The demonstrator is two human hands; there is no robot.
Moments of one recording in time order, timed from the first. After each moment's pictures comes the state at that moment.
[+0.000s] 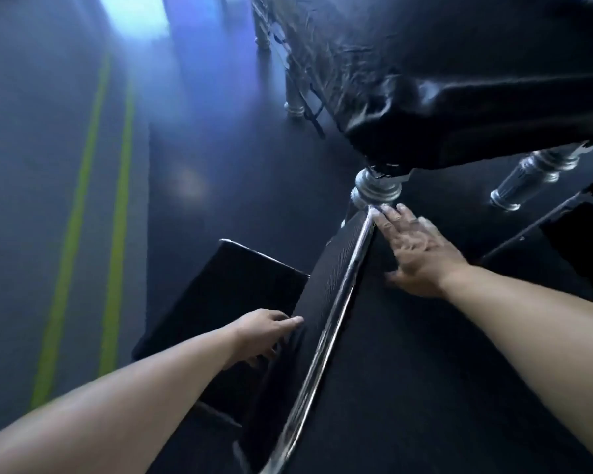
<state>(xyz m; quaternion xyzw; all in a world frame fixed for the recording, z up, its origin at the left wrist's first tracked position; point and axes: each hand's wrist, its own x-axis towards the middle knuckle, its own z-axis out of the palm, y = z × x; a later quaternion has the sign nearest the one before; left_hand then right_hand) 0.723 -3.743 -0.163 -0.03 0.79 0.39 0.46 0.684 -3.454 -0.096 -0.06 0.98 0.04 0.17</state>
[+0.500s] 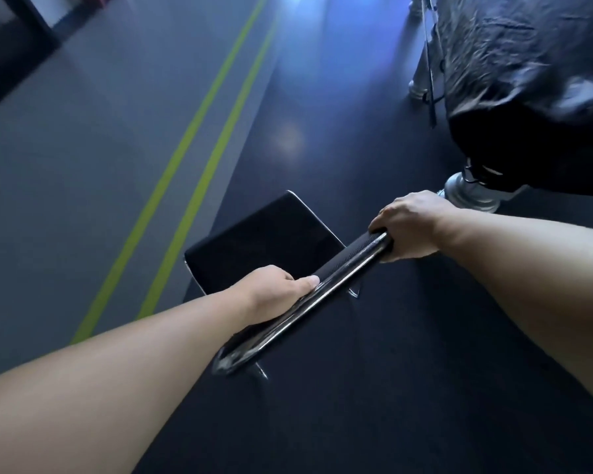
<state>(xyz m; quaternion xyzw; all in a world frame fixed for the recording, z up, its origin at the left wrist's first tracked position) 0.793 -3.707 -0.117 -0.20 0.84 0.40 0.30 0.615 -3.497 -0.098 -0.40 0.88 0.20 0.16</state>
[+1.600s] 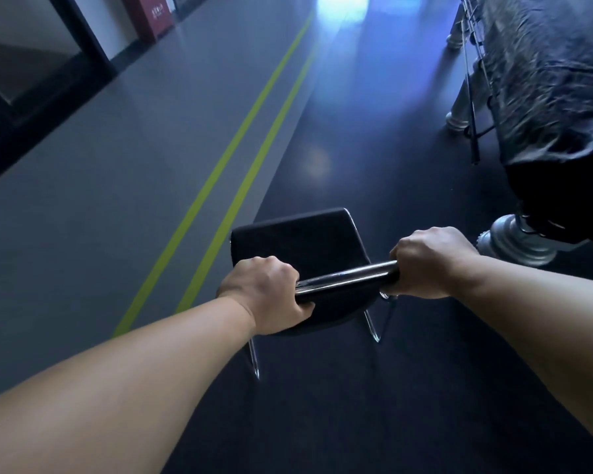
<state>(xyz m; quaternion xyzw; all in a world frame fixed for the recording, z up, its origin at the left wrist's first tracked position) 0.727 -3.783 -0.111 -0.05 0.99 0.03 0.13 0.583 -3.563 -0.104 -0.36 0.91 0.17 0.13</state>
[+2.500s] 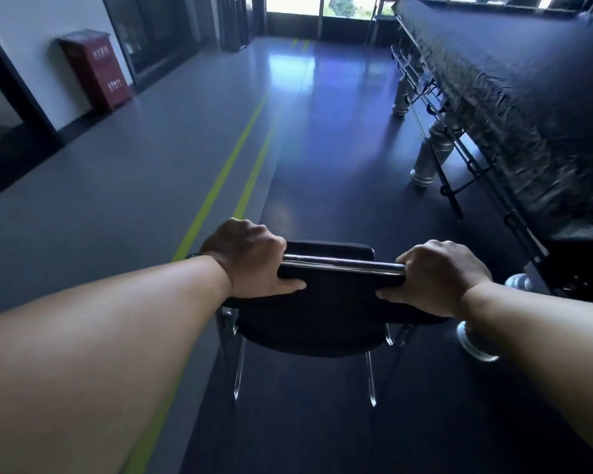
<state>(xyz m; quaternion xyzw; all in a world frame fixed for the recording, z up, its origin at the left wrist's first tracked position) 0.513 -3.968 -0.126 0.15 0.98 -0.13 -0.05 0.464 -3.684 -0.122 -0.22 0.97 0.06 0.00</state>
